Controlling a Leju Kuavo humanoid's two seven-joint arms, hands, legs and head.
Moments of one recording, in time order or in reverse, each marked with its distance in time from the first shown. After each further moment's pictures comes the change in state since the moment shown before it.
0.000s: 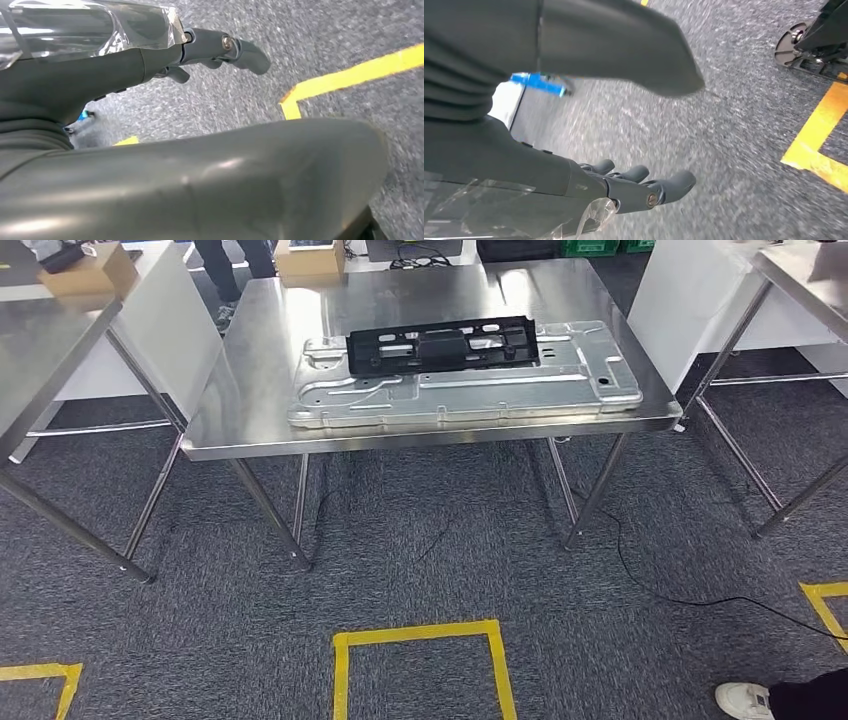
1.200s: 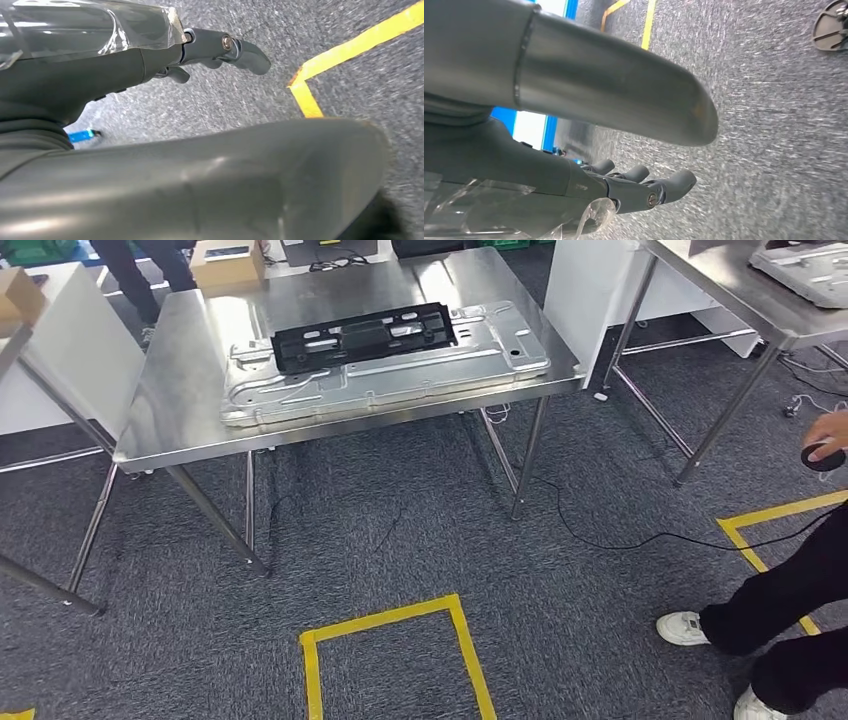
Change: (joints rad) left arm 0.006 -0.008 -0.012 -0.005 0.033 0.015 -0.002; right arm -0.006 0.077 -0.069 0.185 -0.106 -0.081 -0.056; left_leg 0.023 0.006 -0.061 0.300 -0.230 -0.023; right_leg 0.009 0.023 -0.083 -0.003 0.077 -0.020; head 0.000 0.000
